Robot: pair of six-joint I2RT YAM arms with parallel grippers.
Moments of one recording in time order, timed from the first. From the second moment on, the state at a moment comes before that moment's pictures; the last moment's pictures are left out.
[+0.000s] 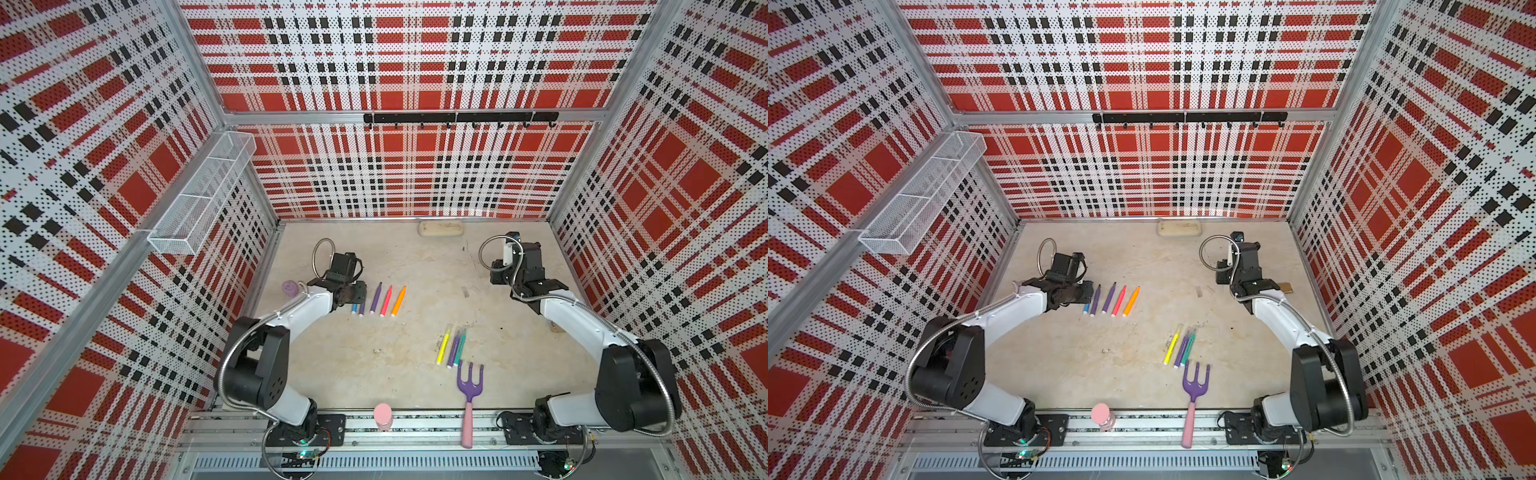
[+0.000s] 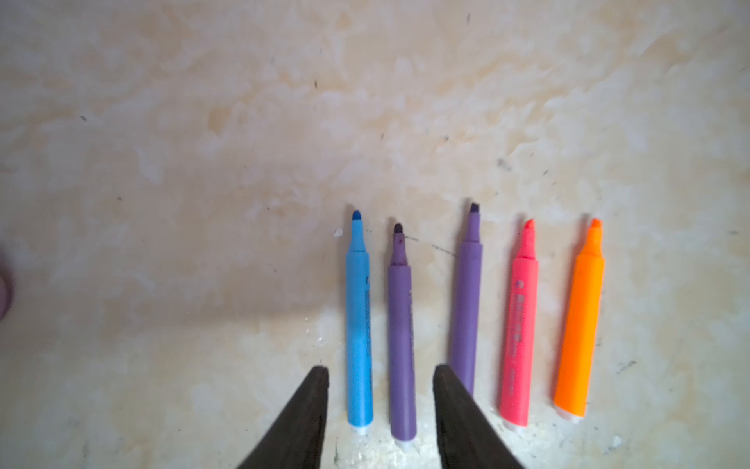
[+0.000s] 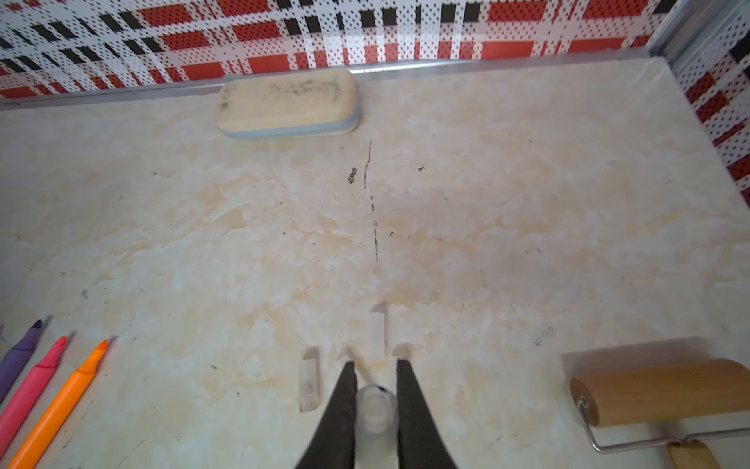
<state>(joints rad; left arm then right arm) -0.29 1.48 0.92 -0.33 -0.06 -0.19 0.16 1.48 0.94 -0.13 0.04 0.17</state>
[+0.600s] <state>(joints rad) -0.36 1.33 0.85 -0.25 -0.04 -0.18 0.14 1.78 1.03 -0.24 0.12 0.17</state>
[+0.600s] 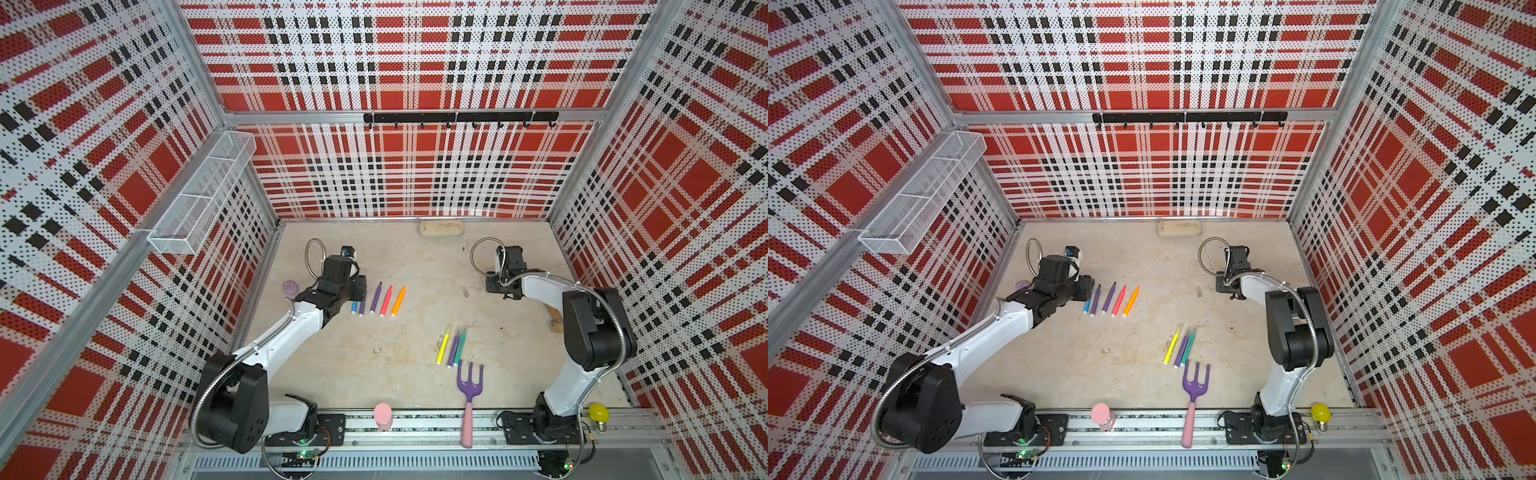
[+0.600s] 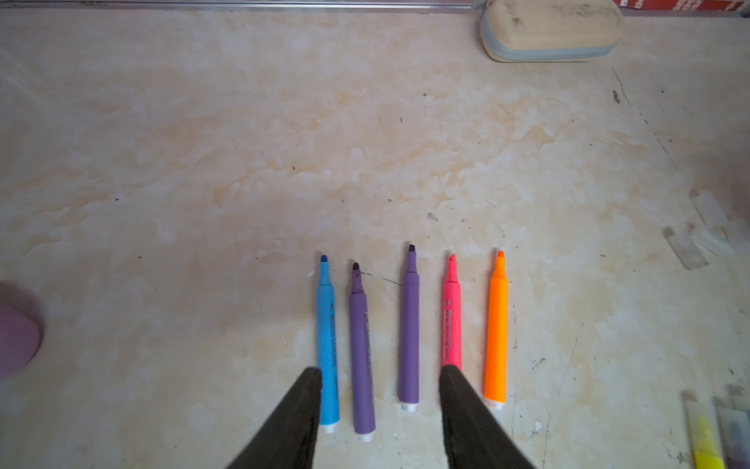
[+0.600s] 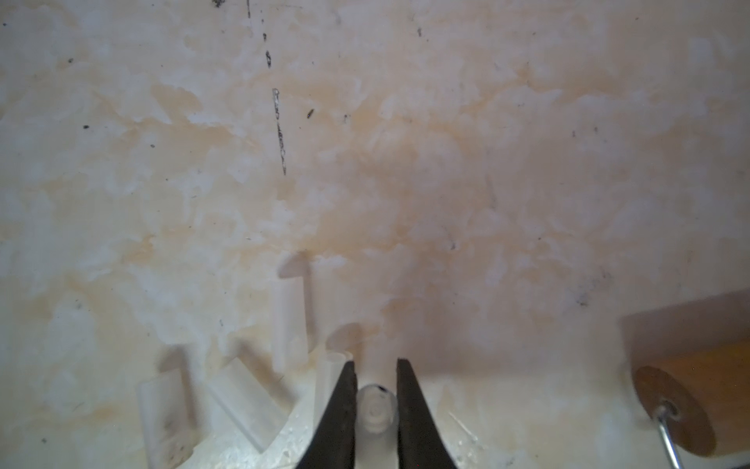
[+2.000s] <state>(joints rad) -0.97 1.85 1.23 -0.51 0.05 -0.15 0.14 1.75 1.03 -0.26 0.08 0.17</state>
